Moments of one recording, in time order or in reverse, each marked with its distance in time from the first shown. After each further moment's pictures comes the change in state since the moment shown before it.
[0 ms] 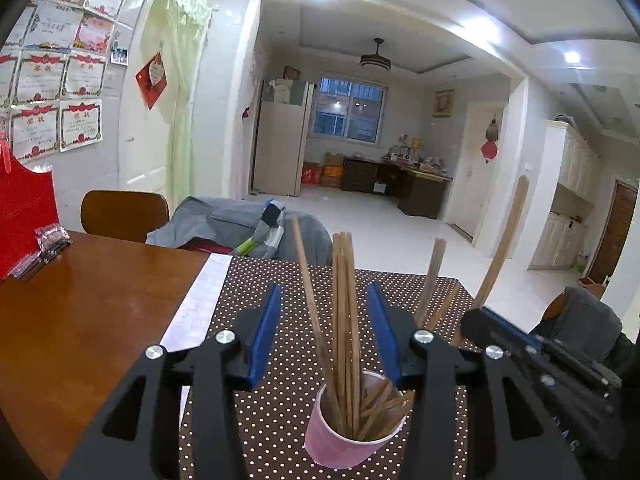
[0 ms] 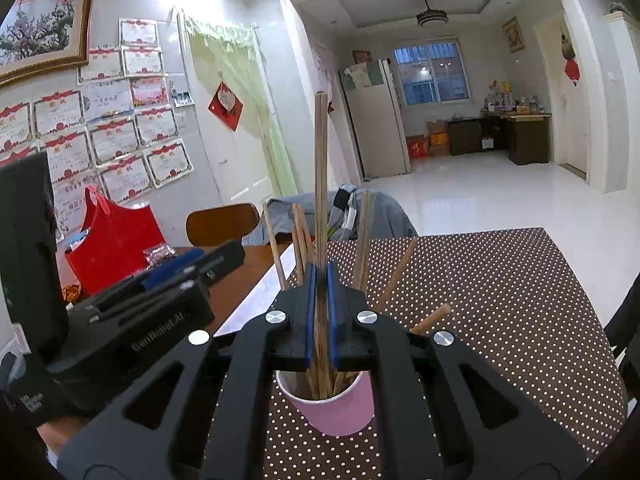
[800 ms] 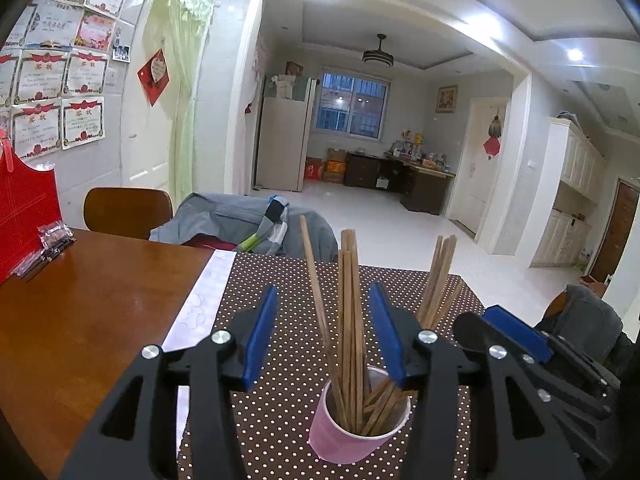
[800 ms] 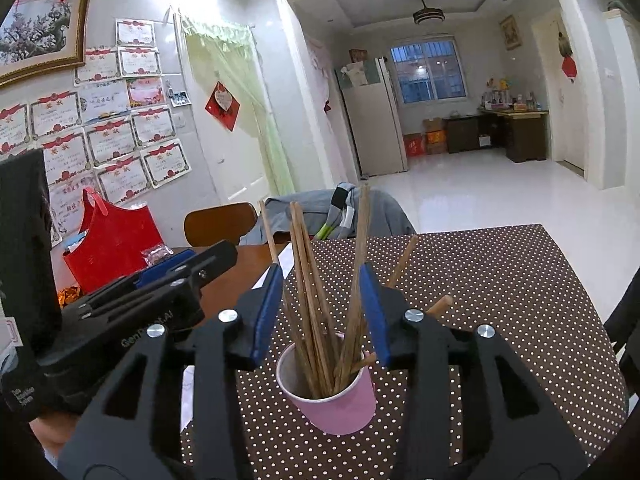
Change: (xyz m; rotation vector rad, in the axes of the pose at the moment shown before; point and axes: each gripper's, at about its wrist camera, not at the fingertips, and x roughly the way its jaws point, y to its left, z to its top) left arm -0.004 -0.001 0.002 0.007 0.010 0.012; right arm -0.002 -0.002 0.000 0.012 -0.009 -0.007
